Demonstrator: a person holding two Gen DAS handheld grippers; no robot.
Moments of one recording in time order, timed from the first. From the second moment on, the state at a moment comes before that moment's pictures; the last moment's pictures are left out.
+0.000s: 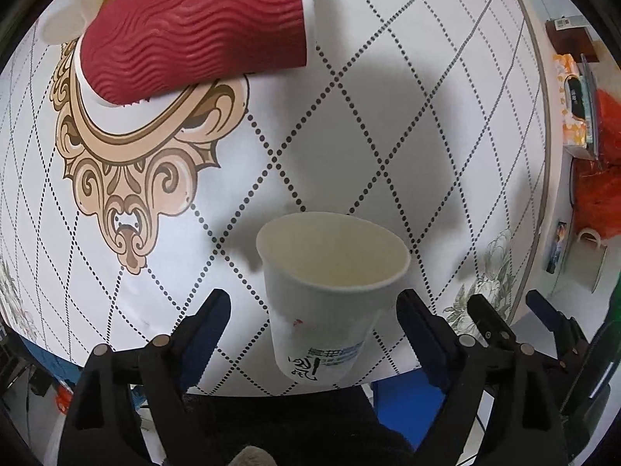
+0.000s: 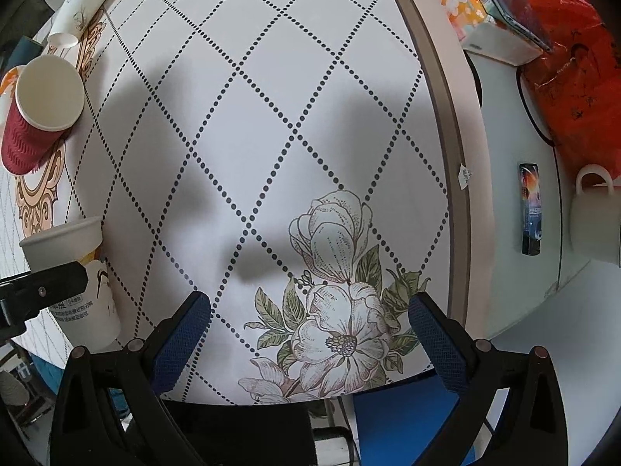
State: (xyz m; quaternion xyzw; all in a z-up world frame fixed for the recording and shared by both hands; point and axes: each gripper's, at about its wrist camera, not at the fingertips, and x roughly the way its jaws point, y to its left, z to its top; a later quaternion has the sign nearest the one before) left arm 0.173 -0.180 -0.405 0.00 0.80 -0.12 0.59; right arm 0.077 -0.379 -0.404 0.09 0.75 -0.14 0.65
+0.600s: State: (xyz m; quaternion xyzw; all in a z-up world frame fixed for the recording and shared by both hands) left arm 0.171 -0.094 -0.290 0.03 0.71 -0.08 0.70; right arm 0.067 -0.326 -0.334 0.12 0.72 -0.07 0.68
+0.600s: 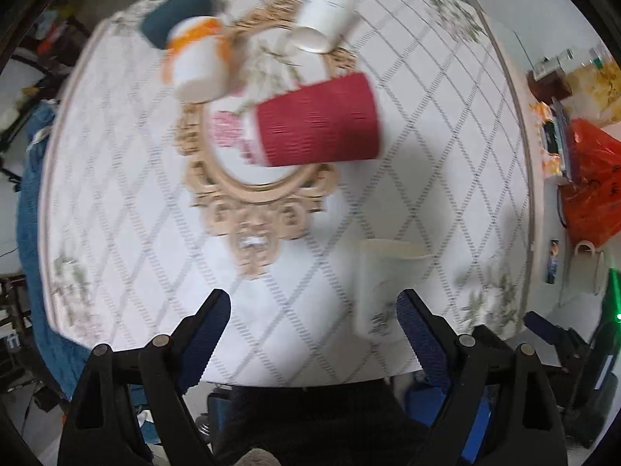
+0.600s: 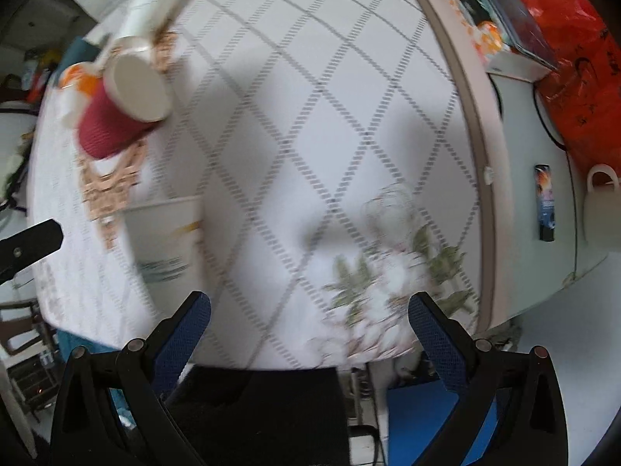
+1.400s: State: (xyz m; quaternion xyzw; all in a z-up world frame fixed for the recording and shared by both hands) left arm 0.131 0.029 -0.302 -0.06 0.70 -0.01 0.71; right arm 0.082 -0.206 -0.253 -0.02 0.72 0.03 0.69
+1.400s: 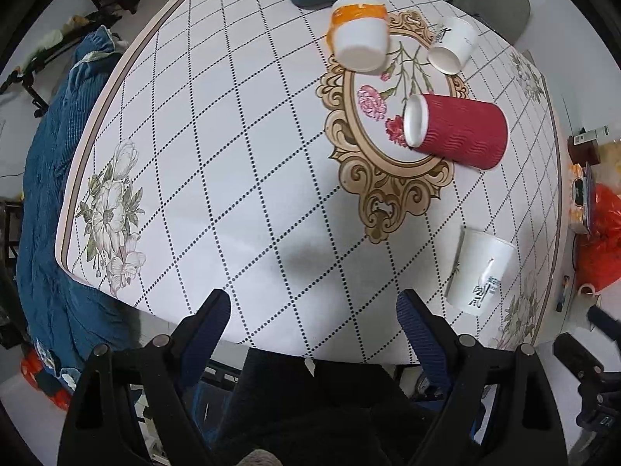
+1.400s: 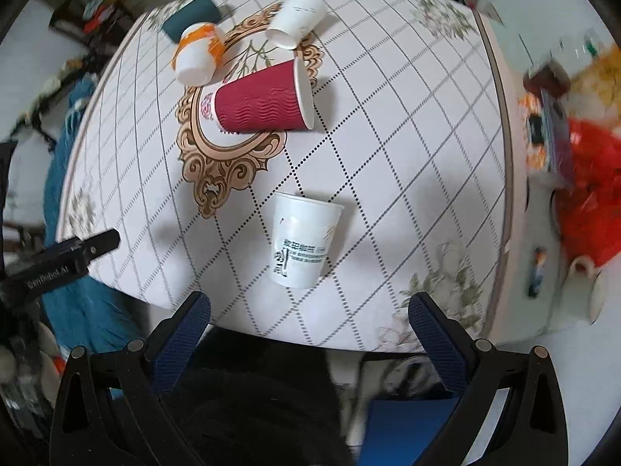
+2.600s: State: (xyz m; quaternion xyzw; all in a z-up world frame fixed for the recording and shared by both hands) left arm 0.119 0.030 -0.381 -0.08 0.72 0.02 0.68; right arm -0.010 -0.171 -0.398 -0.88 0.03 0.47 0.01
